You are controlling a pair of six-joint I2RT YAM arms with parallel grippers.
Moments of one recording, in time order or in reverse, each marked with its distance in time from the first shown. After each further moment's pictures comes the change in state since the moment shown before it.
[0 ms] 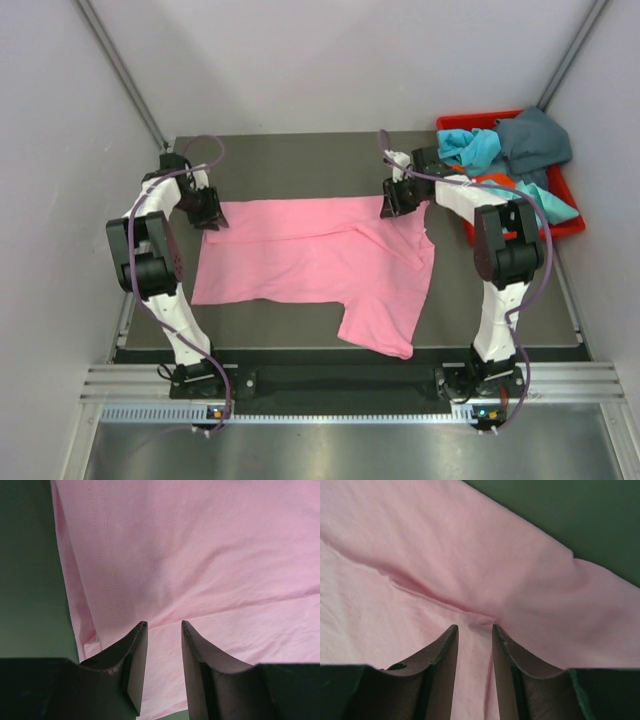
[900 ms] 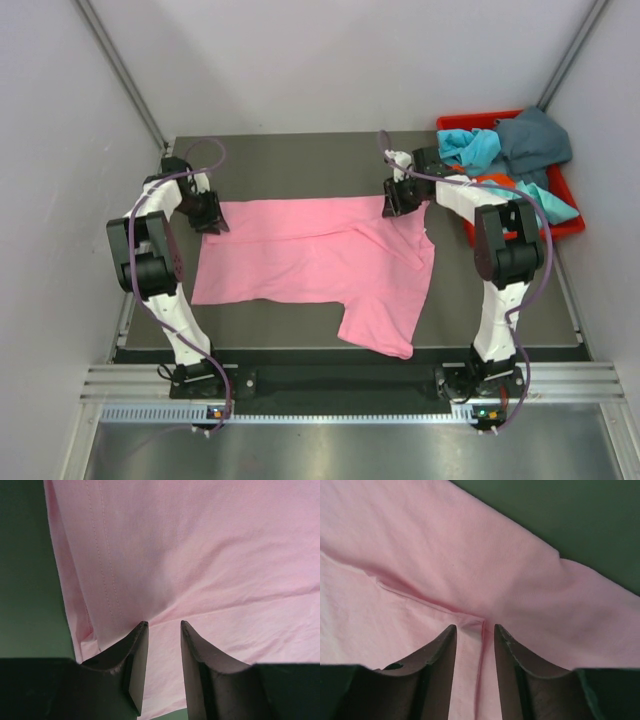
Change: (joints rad) left arm 0.000 0.000 -0.030 0.000 -0.001 0.000; right arm -0.005 0.001 -0.003 0.008 0.032 -0.020
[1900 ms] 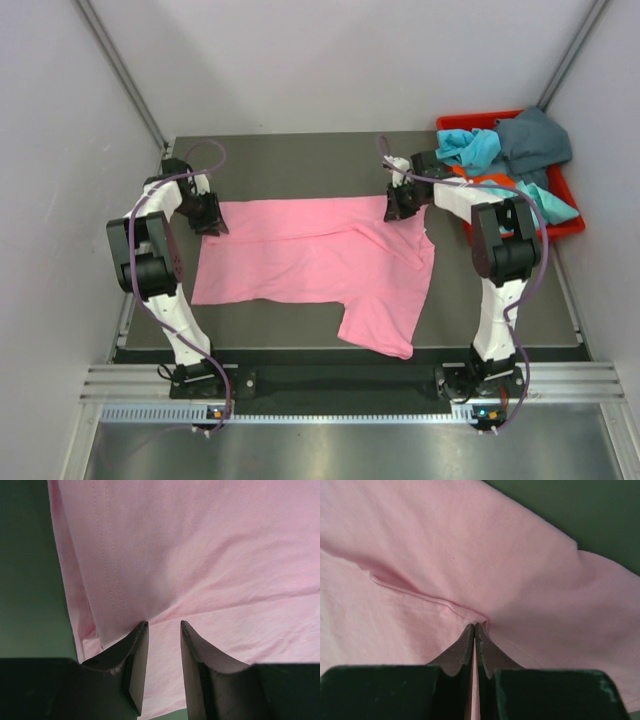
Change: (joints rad) left arm 0.000 -0.005 -0.015 0.003 -0.015 0.000; right arm 0.000 0.031 -0.013 0.006 -0.025 0.002
